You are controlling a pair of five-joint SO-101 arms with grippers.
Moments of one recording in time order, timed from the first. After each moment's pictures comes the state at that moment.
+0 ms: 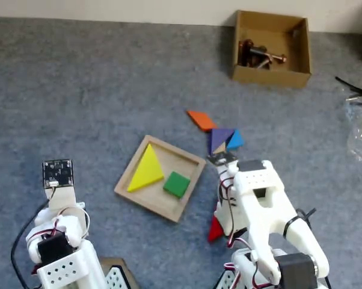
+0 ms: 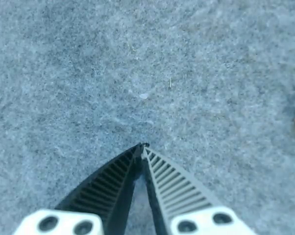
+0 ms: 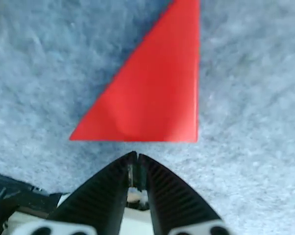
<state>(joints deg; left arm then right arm) -31.4 -104.0 96.0 76.1 -10.9 -13.5 -22.0 57.7 75.8 17.7</state>
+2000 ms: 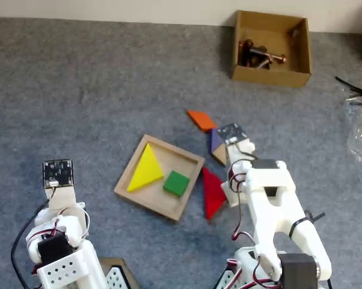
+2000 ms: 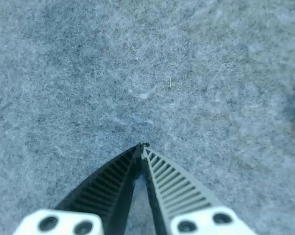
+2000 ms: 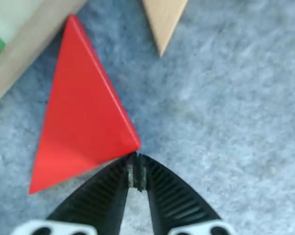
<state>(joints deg) -31.4 -104.0 96.0 76.1 -10.9 -6.3 -21.9 56.1 52.5 24.9</state>
